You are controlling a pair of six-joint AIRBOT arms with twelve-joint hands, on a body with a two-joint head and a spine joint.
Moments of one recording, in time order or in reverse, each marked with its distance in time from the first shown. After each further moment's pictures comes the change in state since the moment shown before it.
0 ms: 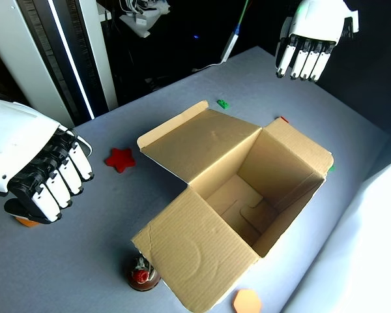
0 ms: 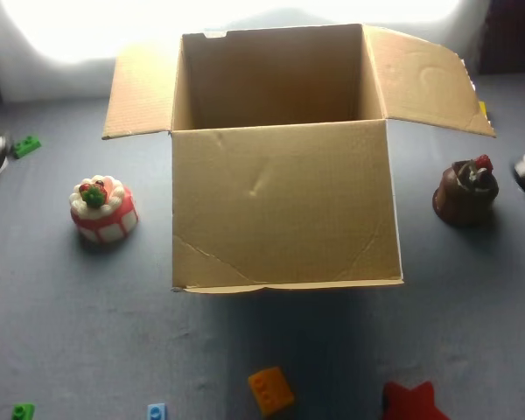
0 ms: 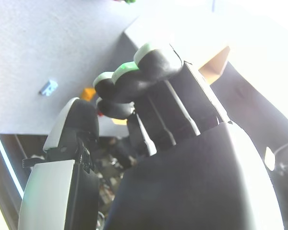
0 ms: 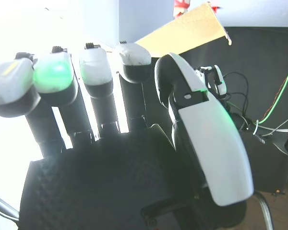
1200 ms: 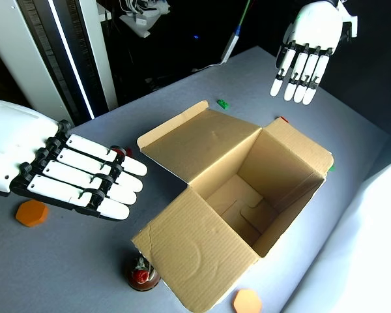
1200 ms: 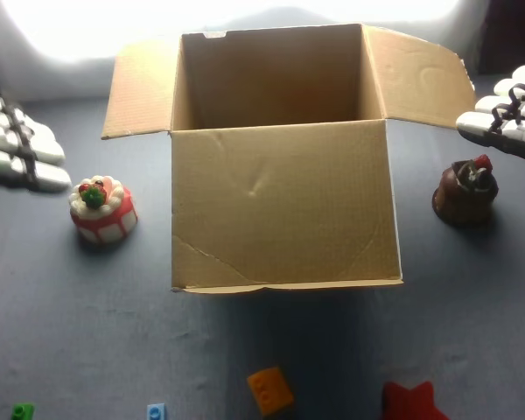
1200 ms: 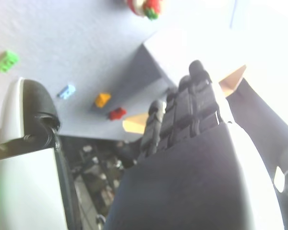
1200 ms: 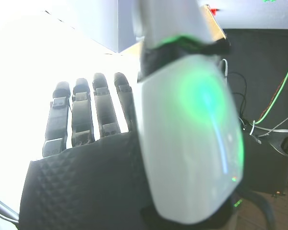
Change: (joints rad) left arm 0.092 -0.073 0.049 0.028 -0.039 -0.094; right arm 0.000 -0.001 -0.002 0.010 0.005 0.000
